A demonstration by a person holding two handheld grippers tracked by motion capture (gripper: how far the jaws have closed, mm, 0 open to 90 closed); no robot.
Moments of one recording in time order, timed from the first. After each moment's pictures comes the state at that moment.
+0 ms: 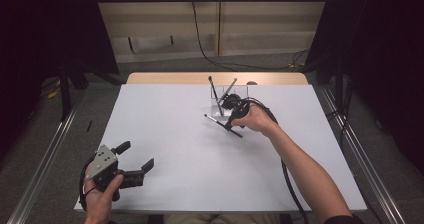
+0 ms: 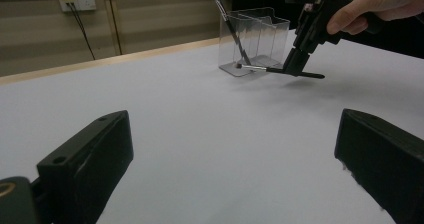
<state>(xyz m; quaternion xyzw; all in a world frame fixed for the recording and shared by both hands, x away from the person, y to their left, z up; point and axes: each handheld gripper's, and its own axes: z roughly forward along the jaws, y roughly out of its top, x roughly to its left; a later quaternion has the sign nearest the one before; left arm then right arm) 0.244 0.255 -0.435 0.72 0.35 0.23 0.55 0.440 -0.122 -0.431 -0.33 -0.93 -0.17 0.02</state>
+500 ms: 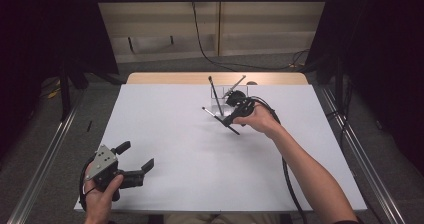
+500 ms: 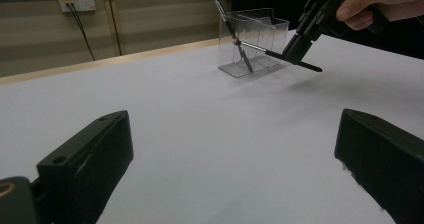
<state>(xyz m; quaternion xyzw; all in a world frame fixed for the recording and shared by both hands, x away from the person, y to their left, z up) 0.244 0.255 -0.435 0.72 0.34 0.24 0.55 0.431 -0.133 -0.417 -0.32 -0.91 -0.26 0.01</state>
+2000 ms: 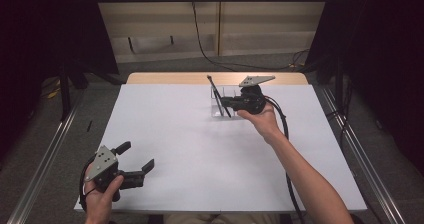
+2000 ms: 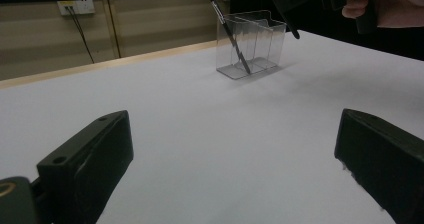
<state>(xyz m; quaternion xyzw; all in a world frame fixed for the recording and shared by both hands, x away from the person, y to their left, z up) 0.242 0.254 -0.434 0.72 0.34 0.24 0.55 0.409 -0.158 -0.393 -0.33 -0.79 -0.51 -0.13</state>
